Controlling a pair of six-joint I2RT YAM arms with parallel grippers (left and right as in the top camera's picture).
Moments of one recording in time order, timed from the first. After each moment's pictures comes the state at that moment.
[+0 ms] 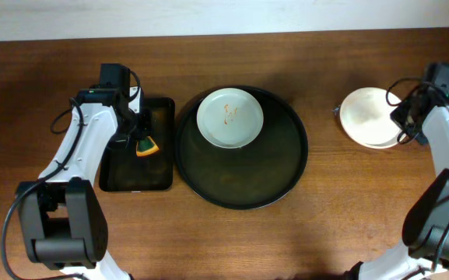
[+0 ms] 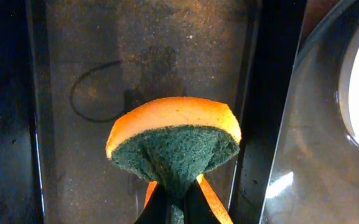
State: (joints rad) left arm -0.03 1.86 1.43 -0.91 0.07 -0.12; right arm -0.38 1.83 1.38 -0.71 0.21 0.52
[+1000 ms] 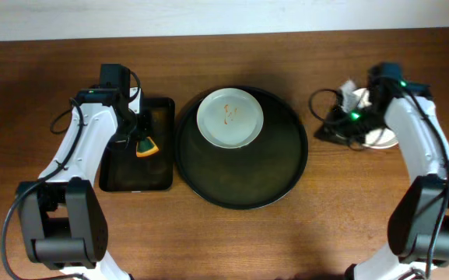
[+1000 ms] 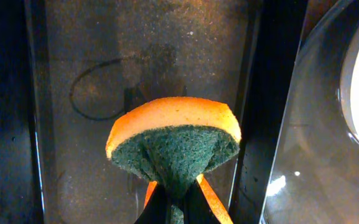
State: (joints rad) left arm -0.03 1.86 1.43 -0.91 0.07 -0.12; right arm -0.11 1.81 1.45 -1.09 -0.53 0.07
